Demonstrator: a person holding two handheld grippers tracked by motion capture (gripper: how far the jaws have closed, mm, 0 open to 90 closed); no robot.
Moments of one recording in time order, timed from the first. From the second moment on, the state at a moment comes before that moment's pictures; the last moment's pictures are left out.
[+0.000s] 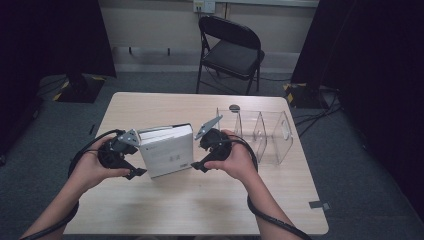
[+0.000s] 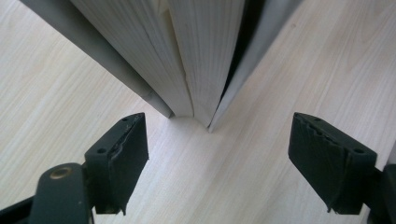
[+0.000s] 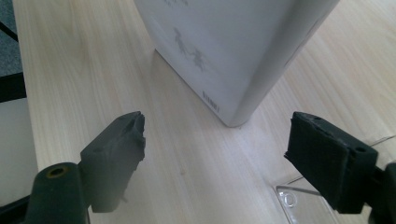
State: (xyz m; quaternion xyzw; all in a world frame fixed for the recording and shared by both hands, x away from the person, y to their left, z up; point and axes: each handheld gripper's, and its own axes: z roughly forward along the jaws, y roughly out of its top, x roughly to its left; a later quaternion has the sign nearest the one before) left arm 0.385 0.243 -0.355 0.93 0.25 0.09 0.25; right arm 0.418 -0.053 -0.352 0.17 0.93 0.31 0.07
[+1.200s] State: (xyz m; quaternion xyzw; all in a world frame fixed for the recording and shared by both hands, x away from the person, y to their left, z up) left arm 0.382 0.249 -0.372 0.93 0.25 0.08 0.26; right arm 0.451 -0.014 -0.318 0.14 0.94 0.29 0.08
